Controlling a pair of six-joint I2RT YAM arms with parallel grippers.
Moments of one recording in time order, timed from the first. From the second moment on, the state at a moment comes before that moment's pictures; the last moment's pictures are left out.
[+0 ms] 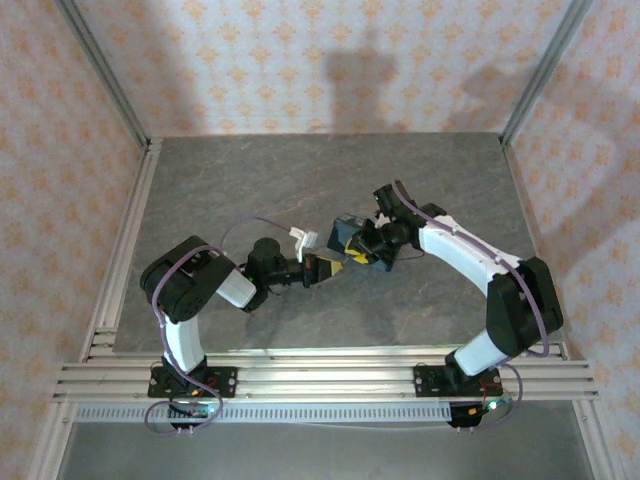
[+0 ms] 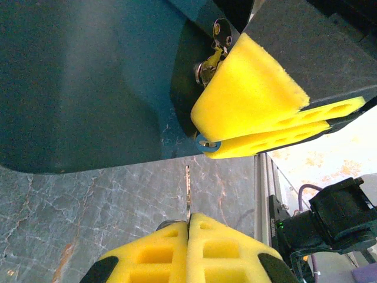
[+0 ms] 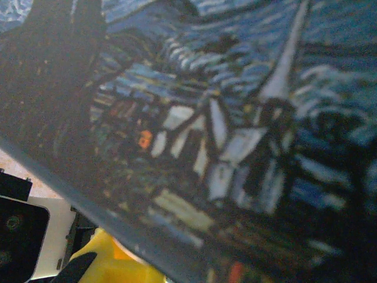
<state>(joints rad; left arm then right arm) -0.57 1.86 0.50 1.16 0.70 -0.70 0.48 1.53 1.10 -0.68 -0.50 1.02</state>
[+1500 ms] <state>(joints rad) -0.57 1.86 0.53 1.15 0.71 -0.70 0.48 1.53 1.10 -0.68 -0.50 1.02</state>
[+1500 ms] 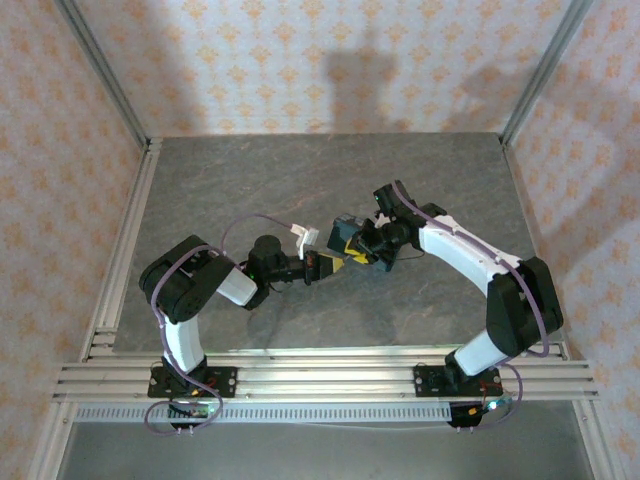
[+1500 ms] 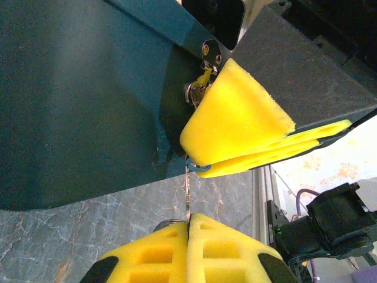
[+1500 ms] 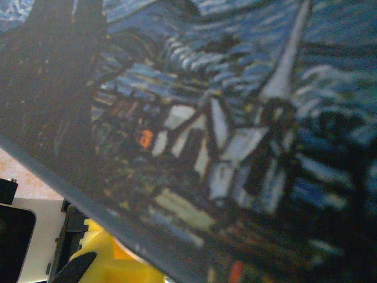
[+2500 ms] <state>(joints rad) -0.57 1.84 0.53 1.16 0.71 -0.70 0.48 1.53 1.10 -0.68 -0.50 1.02</state>
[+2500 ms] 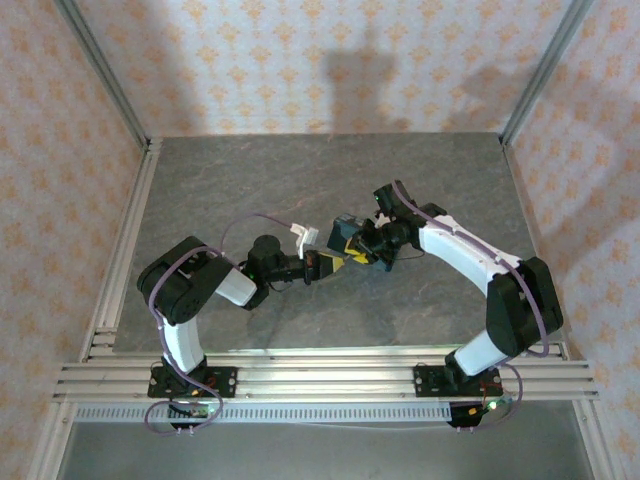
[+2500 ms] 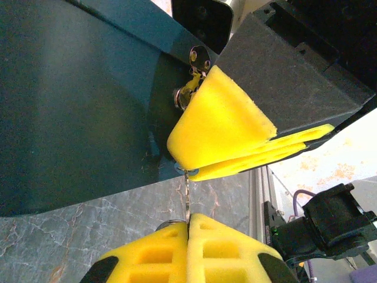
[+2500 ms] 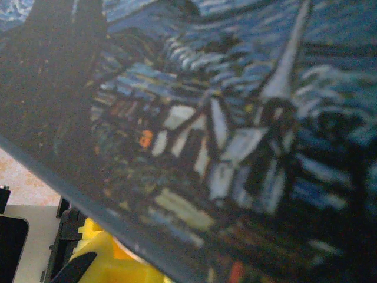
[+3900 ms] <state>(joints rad) -0.60 1.91 0.60 1.12 0.56 -0.84 0.48 1.53 1.01 -0.50 -0.45 1.12</state>
